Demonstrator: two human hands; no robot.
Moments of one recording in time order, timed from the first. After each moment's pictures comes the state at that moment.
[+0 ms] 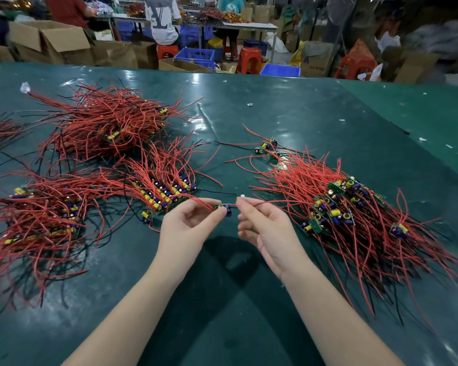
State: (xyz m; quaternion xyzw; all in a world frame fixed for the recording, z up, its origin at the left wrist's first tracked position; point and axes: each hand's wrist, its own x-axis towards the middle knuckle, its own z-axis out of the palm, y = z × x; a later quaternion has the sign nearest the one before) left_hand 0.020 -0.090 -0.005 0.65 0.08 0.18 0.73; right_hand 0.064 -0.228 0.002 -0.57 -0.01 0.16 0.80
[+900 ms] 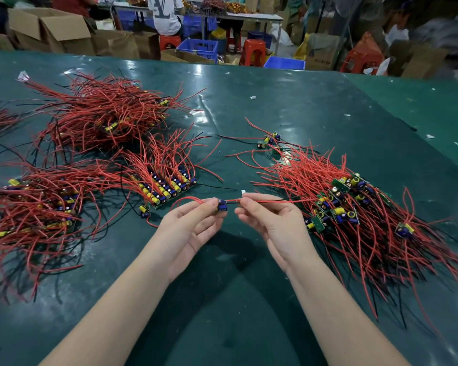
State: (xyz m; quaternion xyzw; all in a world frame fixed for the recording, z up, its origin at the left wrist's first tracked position) left_hand 0.021 -0.081 0.000 0.43 0.15 0.01 0.89; right_hand 0.069 -0.237 0.003 -0.53 -0.06 0.13 0.84
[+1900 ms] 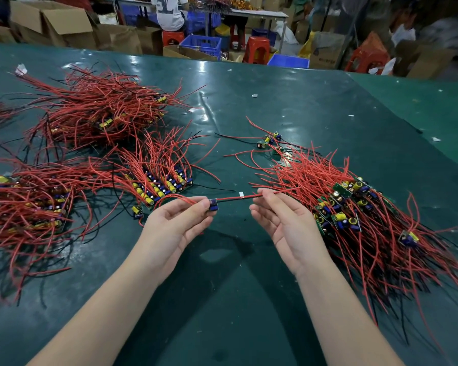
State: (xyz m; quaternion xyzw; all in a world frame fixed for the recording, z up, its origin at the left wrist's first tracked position) left_hand 0.024 -0.077 -0.004 0.48 0.15 0.08 0.86; right_hand 0.083 -0.253 0.004 -0.50 0.00 0.13 0.85
